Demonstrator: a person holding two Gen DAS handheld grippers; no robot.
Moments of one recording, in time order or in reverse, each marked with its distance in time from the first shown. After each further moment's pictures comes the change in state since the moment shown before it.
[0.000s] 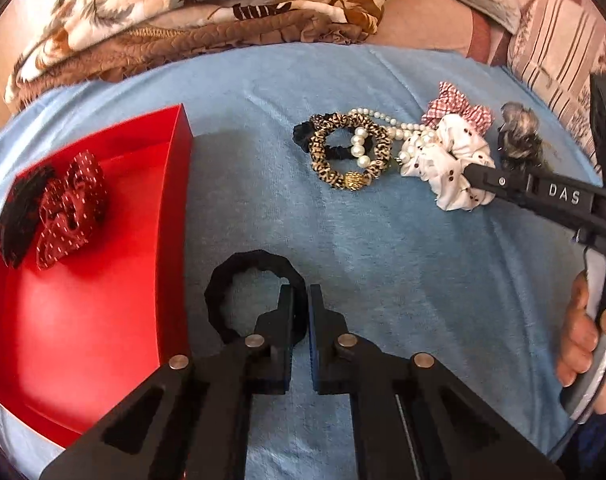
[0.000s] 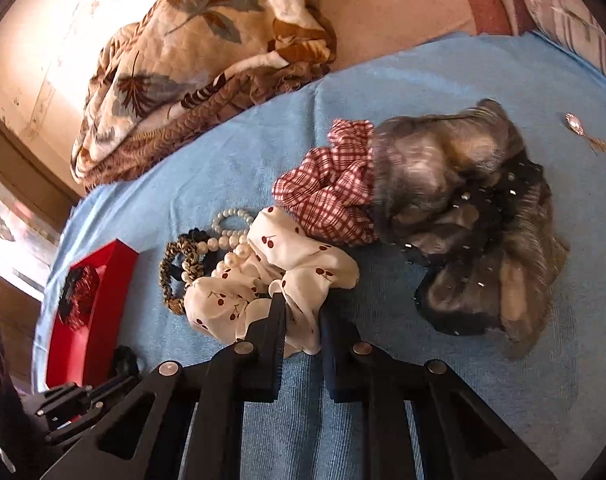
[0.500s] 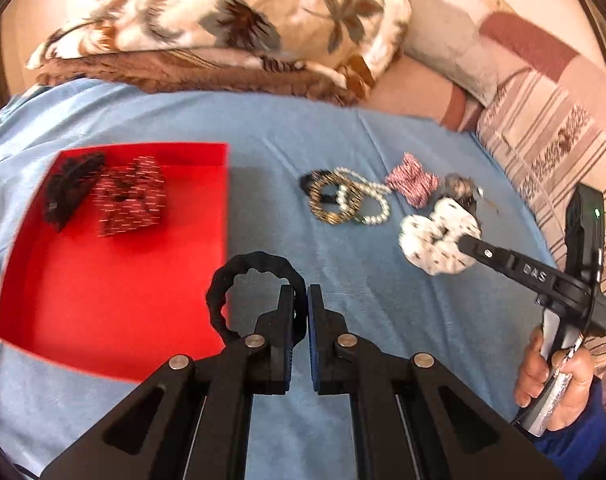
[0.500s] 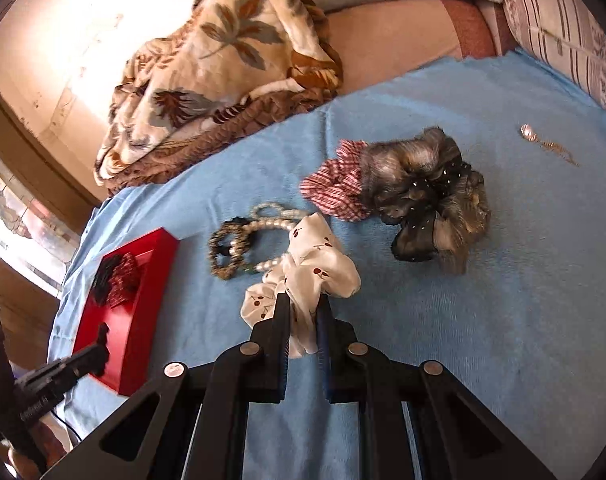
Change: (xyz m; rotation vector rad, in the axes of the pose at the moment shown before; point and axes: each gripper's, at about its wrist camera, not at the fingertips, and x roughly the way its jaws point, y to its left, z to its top) left arm -0.100 0.034 -0.023 -0.136 -0.145 -0.121; right arm -0.076 0.017 -0.028 -0.026 -0.043 0.021
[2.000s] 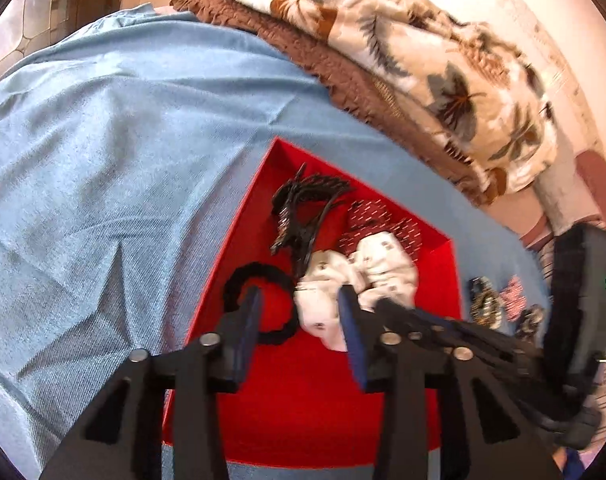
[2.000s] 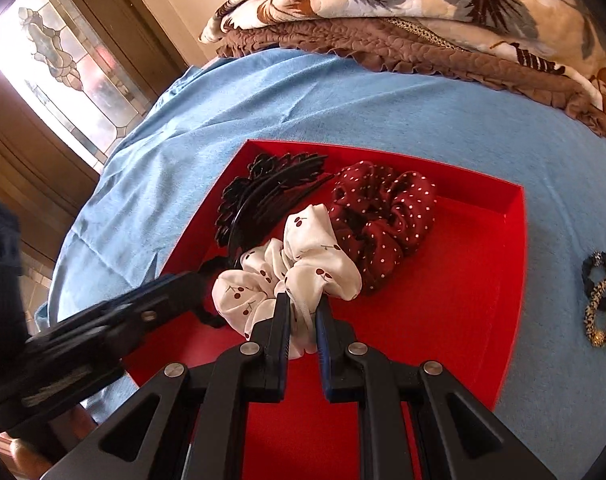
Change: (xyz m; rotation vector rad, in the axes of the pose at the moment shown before) left arm -0.014 0.238 0.025 -0.392 -0.075 0.021; right arm 0.178 0.300 -0.034 -0.399 0.295 0.141
